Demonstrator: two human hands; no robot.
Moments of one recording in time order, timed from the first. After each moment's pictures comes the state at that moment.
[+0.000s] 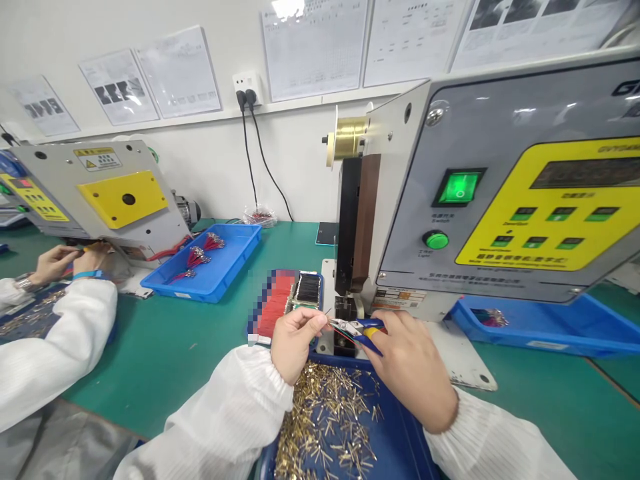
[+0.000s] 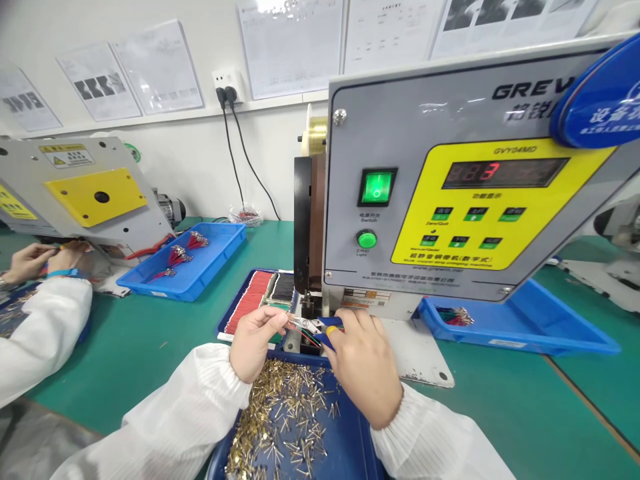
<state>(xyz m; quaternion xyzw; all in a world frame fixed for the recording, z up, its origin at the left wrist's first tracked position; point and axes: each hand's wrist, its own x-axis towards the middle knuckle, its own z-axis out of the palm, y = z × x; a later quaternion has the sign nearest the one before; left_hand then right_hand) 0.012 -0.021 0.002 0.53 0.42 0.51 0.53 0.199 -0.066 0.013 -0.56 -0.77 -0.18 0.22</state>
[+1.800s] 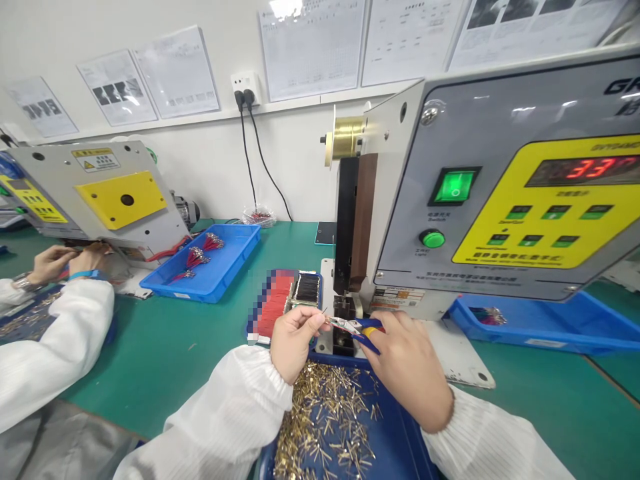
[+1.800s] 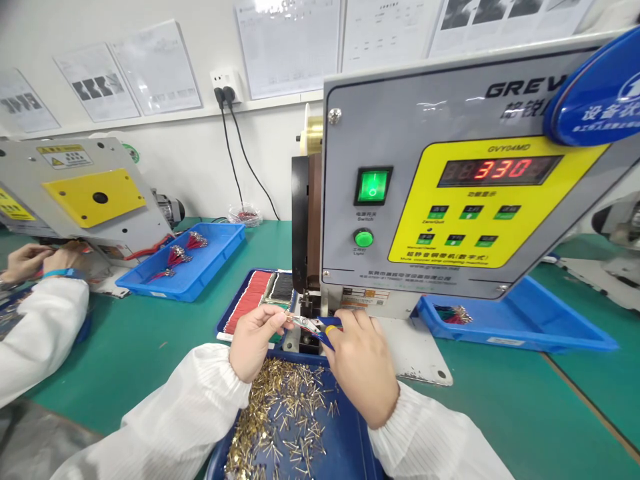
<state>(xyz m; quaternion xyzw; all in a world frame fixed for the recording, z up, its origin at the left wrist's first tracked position) 0.013 -0.020 -0.001 0.53 0.43 0.51 0.53 0.197 -0.066 0.009 -0.58 -0.77 -0.19 0.22</state>
